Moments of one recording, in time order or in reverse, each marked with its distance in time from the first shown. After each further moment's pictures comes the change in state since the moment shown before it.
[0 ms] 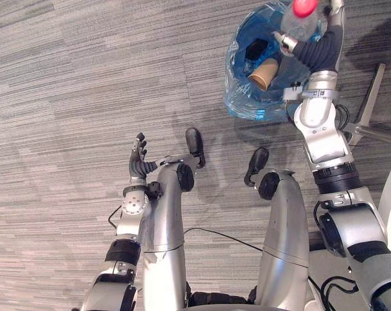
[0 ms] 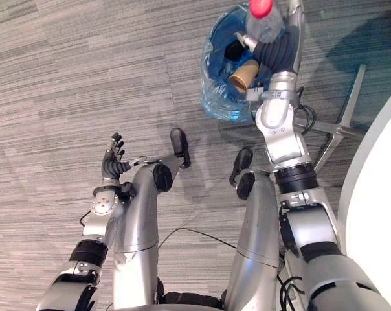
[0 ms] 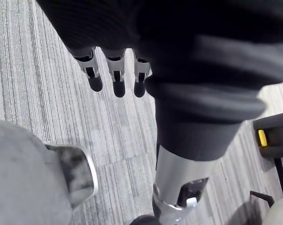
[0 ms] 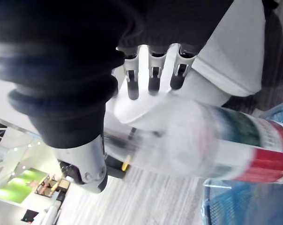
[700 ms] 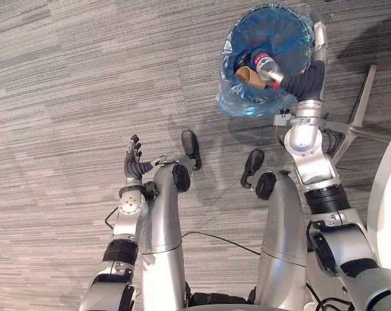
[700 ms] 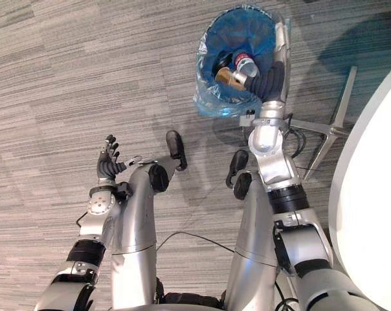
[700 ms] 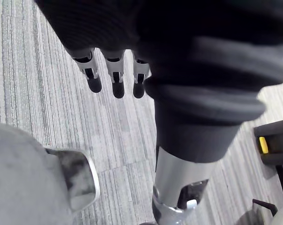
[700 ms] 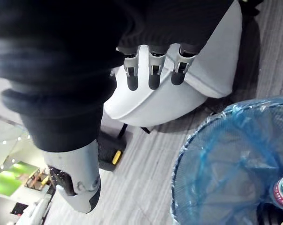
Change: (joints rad) left arm 0.023 -0.013 0.025 0.014 0.003 0.024 0.013; right arm 0.243 0.077 0.040 -0.086 -0.181 0.000 0.035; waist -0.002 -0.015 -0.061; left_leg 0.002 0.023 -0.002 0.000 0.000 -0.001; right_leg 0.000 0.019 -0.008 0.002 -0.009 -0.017
